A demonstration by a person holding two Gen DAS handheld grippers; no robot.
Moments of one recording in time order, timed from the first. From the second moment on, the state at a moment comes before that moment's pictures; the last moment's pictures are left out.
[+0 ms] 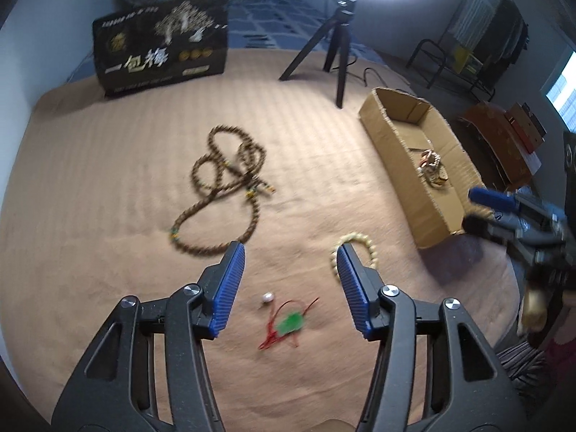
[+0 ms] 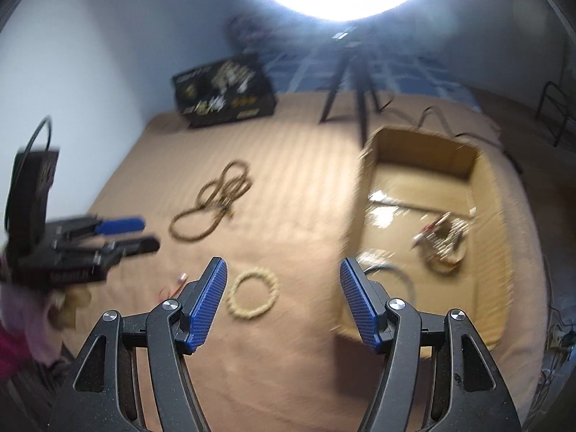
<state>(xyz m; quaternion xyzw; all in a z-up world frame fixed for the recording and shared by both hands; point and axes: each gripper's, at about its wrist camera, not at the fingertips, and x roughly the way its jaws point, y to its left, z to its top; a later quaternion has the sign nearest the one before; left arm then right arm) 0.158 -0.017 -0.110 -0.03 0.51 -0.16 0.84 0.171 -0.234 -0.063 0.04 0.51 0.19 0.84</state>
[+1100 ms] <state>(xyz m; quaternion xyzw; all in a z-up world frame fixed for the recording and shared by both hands) 0.127 -0.020 -0.177 0.05 0.59 -0.24 0.77 0.156 -0.162 -0.140 -0.07 0.58 0.26 0.77</state>
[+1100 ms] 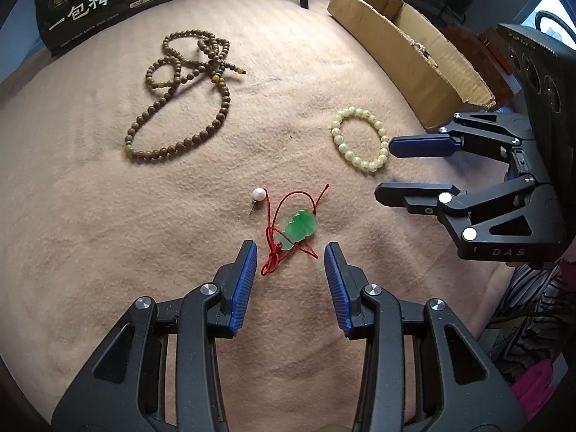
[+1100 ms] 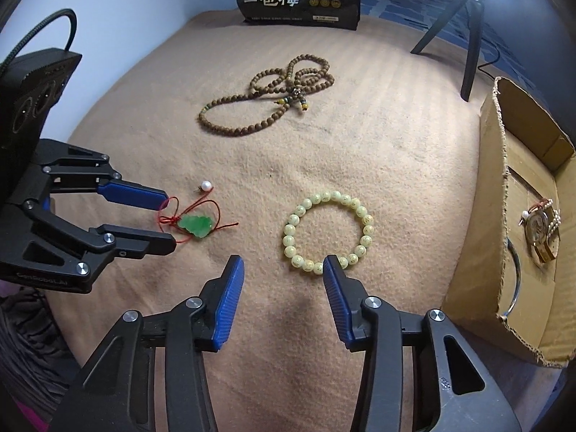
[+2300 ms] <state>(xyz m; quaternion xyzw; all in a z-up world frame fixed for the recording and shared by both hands) 0.142 -0.032 -0.198 0.10 0.58 -0.23 0.78 0.166 -0.153 -0.161 -0.13 0.57 0.24 0.78</state>
